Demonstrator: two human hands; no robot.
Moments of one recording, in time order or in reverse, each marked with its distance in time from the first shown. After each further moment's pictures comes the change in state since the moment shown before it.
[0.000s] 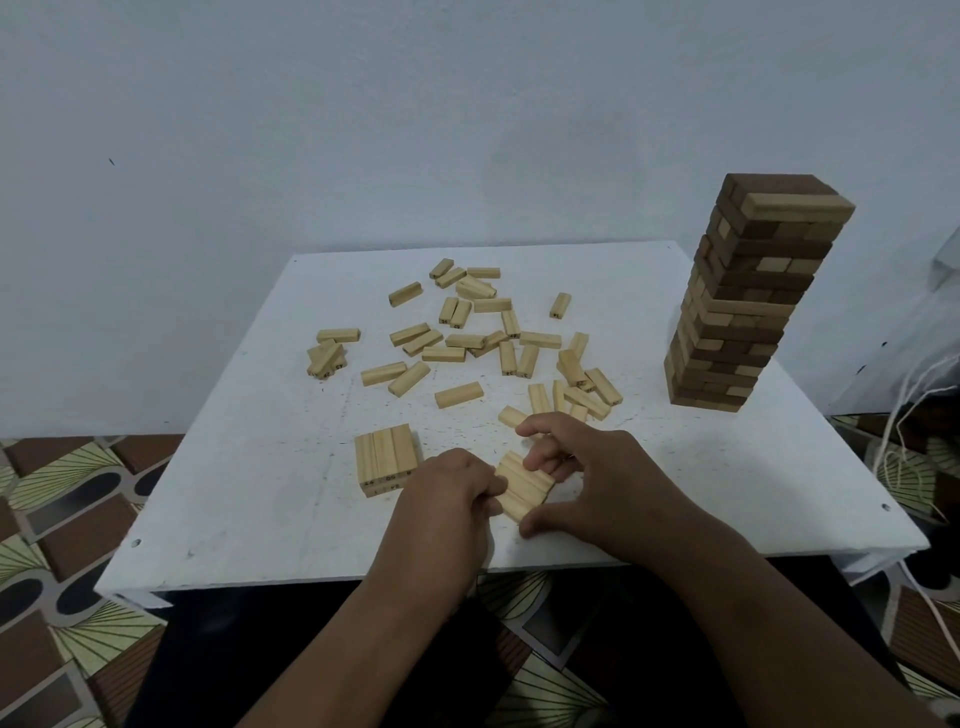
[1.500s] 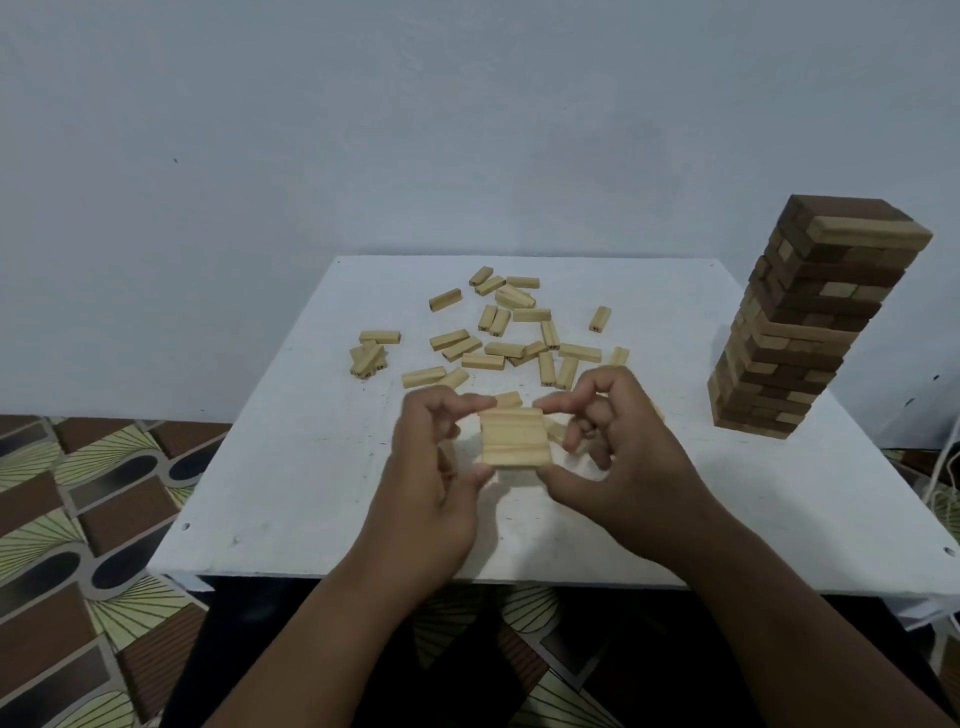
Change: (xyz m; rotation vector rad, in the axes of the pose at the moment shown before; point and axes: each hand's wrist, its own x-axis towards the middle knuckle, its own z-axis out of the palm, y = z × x) left_hand -0.004 0.010 -0.058 -0.338 0.125 -0.143; right_hand 0.011 -0.044 -0.001 0.315 0.183 -0.095
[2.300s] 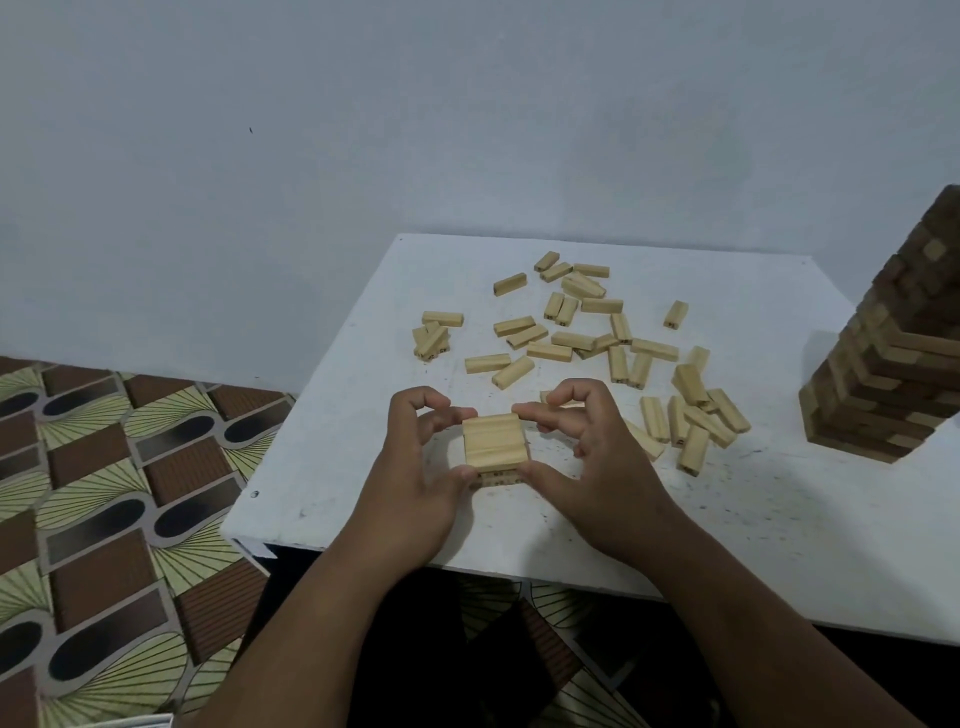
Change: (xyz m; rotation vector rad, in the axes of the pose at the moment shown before) left_hand -0.003 -0.055 -0.046 -0.047 0.021 -0.284; right_hand 0.026 0.010 0.072 0.022 -0.100 0.105
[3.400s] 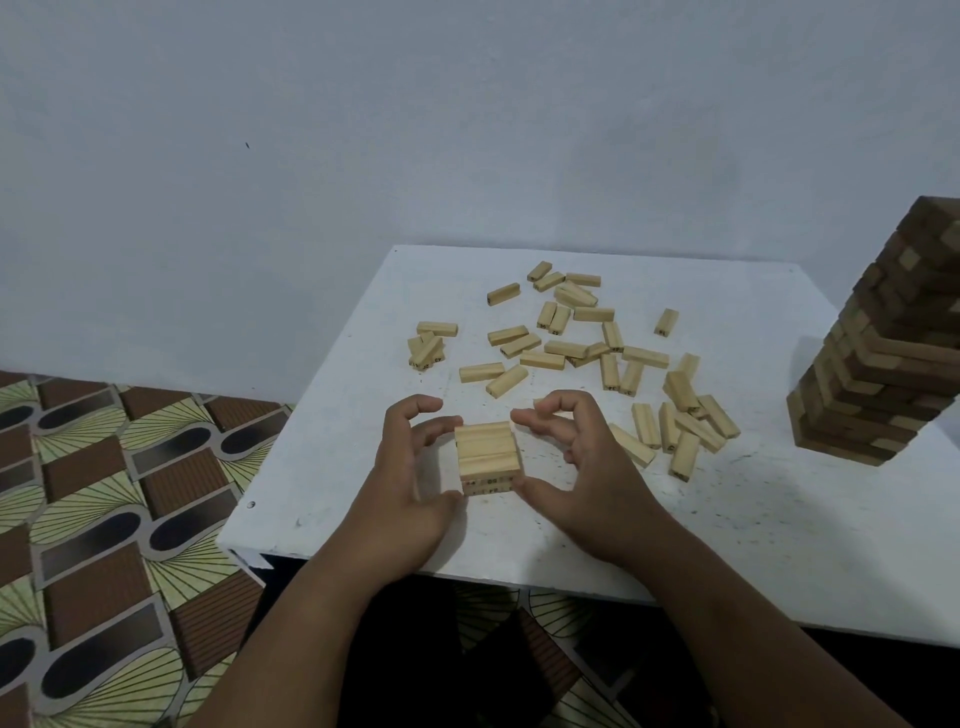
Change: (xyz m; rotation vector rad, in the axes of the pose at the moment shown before) left_hand 0.001 -0.008 -0.008 0.074 -0.078 -0.064; right_hand -0.001 0.006 -0.001 -0.013 -0.032 0.031
